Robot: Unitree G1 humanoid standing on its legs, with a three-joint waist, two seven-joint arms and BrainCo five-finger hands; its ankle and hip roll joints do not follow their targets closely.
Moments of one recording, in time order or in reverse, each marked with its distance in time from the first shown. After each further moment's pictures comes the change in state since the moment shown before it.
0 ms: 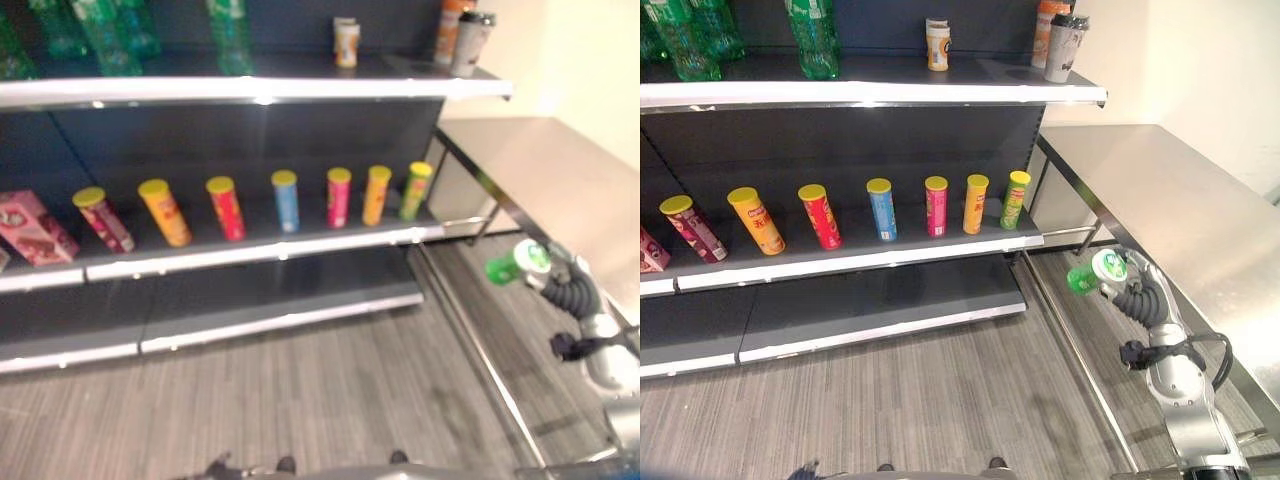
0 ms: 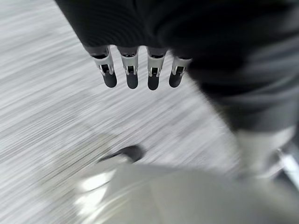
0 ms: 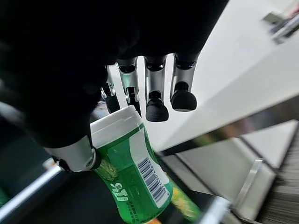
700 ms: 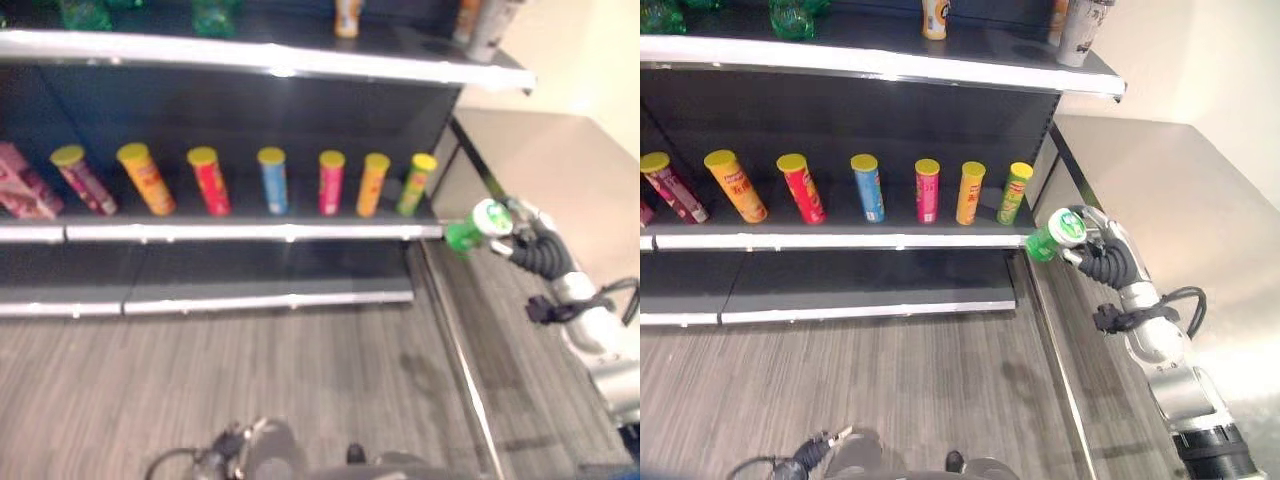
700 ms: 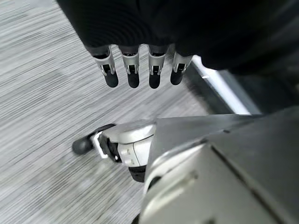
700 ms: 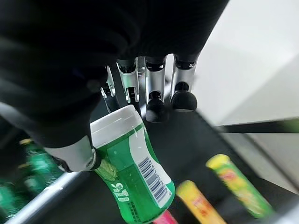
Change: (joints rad) left arm -0.071 0.072 -0.019 -0.162 0.071 -0.014 0.028; right arm -0.148 -0.082 0.123 -0.111 0.041 -0.061 0.015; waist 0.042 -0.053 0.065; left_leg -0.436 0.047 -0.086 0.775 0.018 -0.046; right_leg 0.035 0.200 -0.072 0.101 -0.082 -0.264
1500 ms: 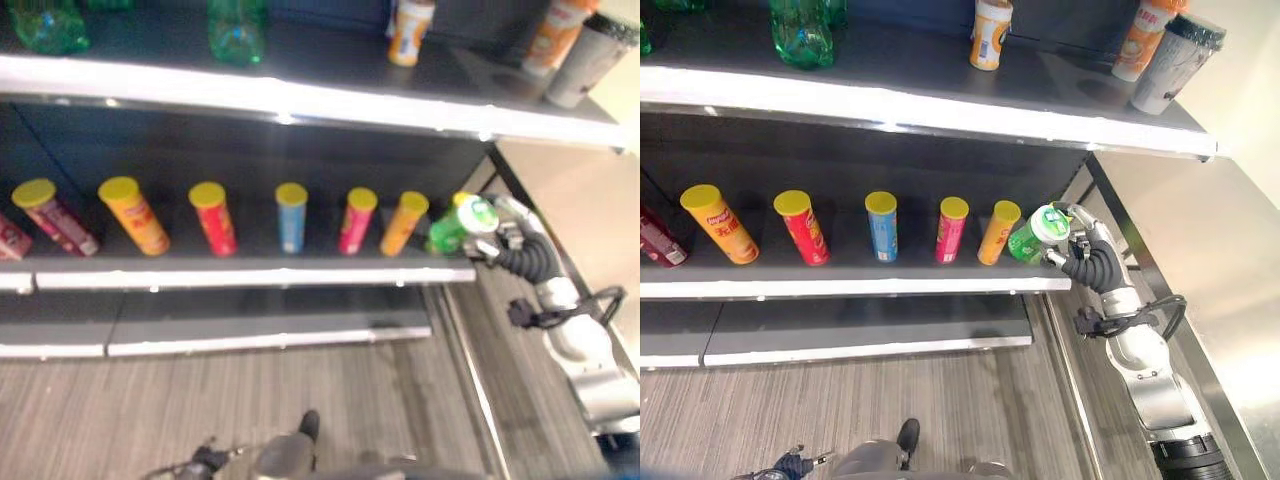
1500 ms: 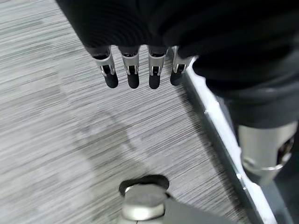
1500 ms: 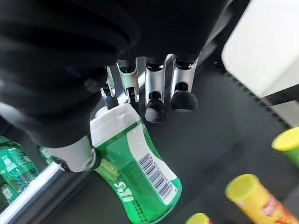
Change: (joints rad) left arm 0.012 -0.004 0.090 0.110 -0.110 0.014 0.008; right arm 0.036 0.154 0.030 -0.062 -0.014 0.009 -0.001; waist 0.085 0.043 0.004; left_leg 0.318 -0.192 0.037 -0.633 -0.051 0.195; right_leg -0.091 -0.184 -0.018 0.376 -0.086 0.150
